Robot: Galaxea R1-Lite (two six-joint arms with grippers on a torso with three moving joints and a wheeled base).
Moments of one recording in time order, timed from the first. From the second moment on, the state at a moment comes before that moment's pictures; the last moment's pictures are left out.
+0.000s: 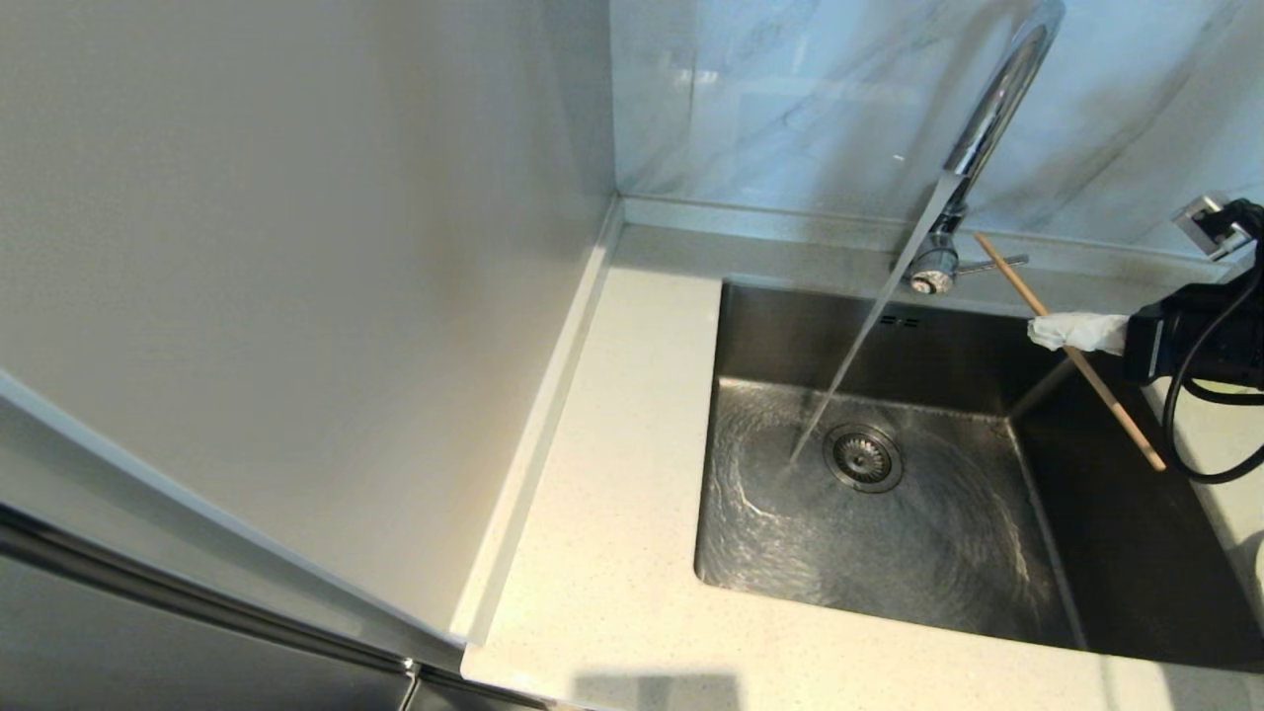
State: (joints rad) left arm 0.00 0.00 0.00 0.00 0.00 0.00; right arm -0.28 1.67 -1.14 -0.16 0.74 -0.25
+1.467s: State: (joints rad) left arm 0.00 0.00 0.00 0.00 0.00 0.00; right arm -0.14 1.64 -1.08 -0.17 0.80 -0.37
